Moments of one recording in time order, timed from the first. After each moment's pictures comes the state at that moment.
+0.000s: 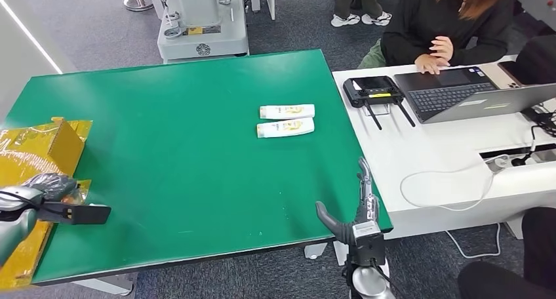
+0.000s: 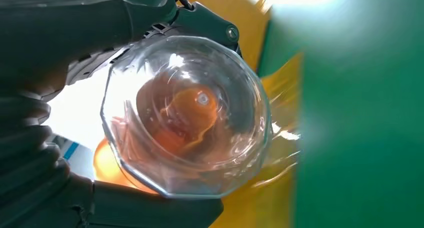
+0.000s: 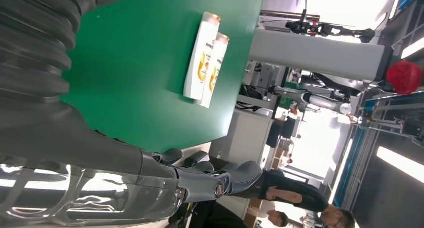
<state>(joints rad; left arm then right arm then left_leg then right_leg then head) -0.97 0.40 -1.07 -0.29 -1.05 -0.07 -0.30 0.04 0.04 0.19 -1.17 0.01 -0.49 -0.70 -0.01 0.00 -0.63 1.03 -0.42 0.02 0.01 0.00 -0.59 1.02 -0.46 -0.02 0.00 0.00</state>
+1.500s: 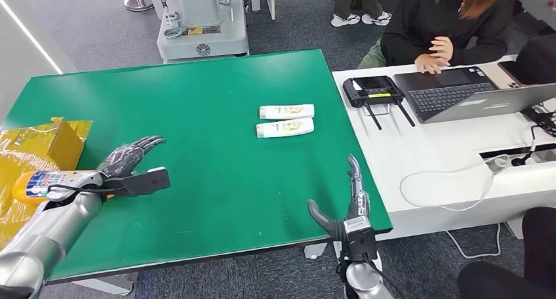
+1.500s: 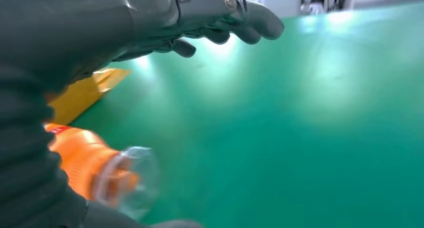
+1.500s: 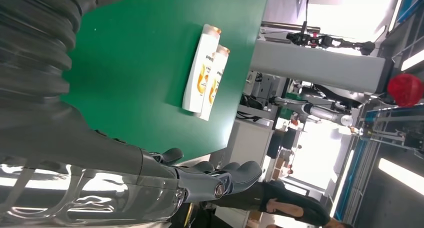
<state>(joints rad) -0.91 0.17 -0.83 -0.36 -0.58 0.06 -0.59 0.00 0.03 0.25 -1.11 -0.01 -0.51 -0.70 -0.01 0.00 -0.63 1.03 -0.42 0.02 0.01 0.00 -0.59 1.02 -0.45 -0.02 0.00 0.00</state>
